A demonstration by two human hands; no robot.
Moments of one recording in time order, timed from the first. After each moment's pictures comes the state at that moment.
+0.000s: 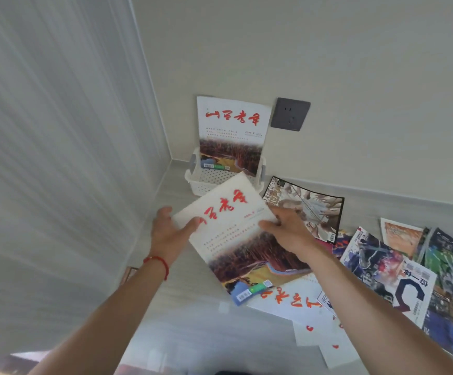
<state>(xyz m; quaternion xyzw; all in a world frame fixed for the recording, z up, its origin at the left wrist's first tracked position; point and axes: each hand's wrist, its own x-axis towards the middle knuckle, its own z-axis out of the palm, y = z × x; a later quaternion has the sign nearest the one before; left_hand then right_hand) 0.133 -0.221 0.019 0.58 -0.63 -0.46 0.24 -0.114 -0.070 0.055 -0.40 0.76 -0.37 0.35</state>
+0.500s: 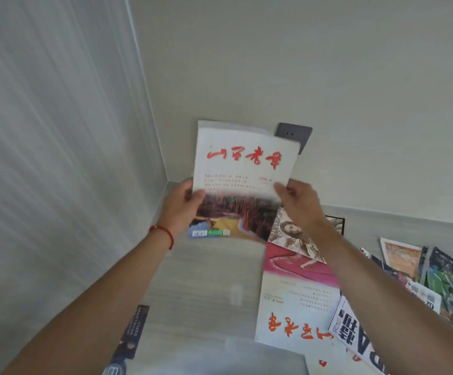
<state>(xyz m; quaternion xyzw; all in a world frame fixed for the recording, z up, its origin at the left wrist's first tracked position) 0.072 -0.303 0.094 0.42 -0.72 -0.49 0.26 -0.153 -0.146 0.117 -0.36 0.83 -0.41 0.15</state>
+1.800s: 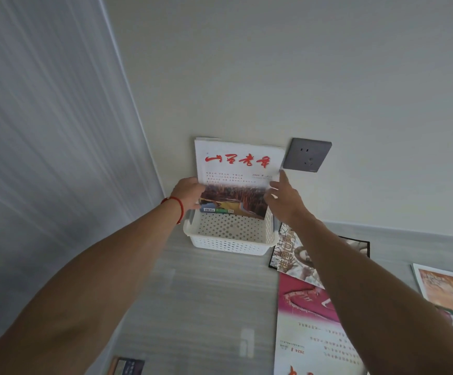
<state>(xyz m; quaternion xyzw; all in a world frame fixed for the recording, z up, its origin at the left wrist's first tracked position) -0.031 -0.443 0.056 0.52 -0.65 -0.54 0.12 -0.215 -0.268 0.056 -0.36 0.84 -0.34 0.23</state>
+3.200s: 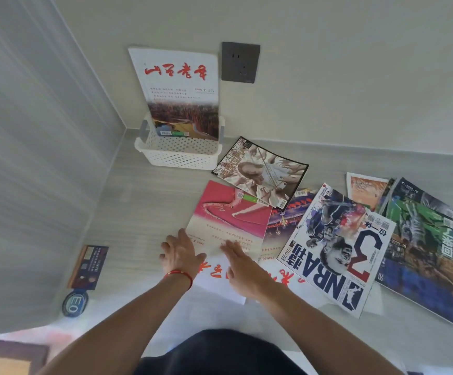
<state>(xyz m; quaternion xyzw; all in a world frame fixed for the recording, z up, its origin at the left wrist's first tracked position) 0.066 -0.080 -0.064 0.59 -0.77 -0.24 -0.12 -0.059 0.049 -0.053 -0.51 0.75 -0.11 0.40</state>
